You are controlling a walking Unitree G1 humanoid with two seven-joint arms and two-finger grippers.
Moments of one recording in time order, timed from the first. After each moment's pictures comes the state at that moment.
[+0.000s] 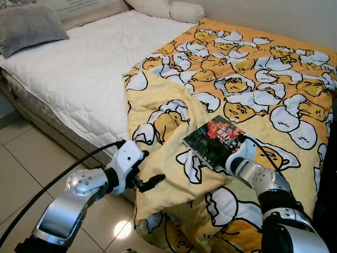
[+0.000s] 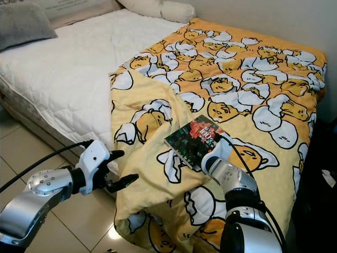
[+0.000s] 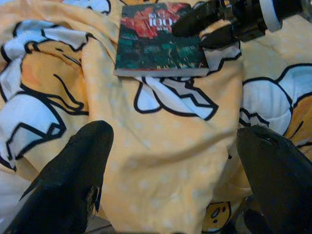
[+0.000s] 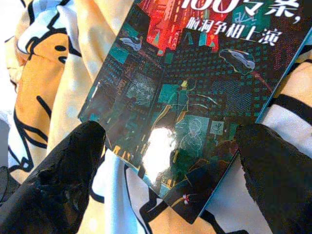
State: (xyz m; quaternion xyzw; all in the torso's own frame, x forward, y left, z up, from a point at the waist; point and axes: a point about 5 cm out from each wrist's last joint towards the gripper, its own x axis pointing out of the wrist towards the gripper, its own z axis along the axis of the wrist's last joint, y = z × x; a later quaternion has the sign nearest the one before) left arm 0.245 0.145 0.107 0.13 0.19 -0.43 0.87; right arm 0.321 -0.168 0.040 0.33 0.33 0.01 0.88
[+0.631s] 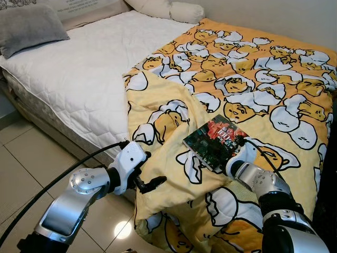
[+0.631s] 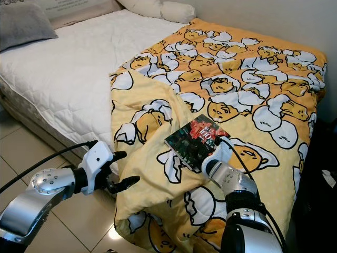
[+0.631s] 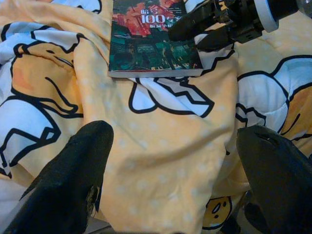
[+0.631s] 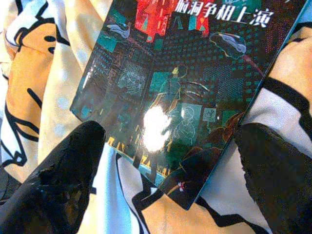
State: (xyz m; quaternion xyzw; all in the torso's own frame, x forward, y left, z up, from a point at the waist) left arm 0.248 0.143 0.108 0.15 0.18 -0.44 0.86; right arm 0.316 -0.168 0.032 0.34 0.34 0.00 0.88
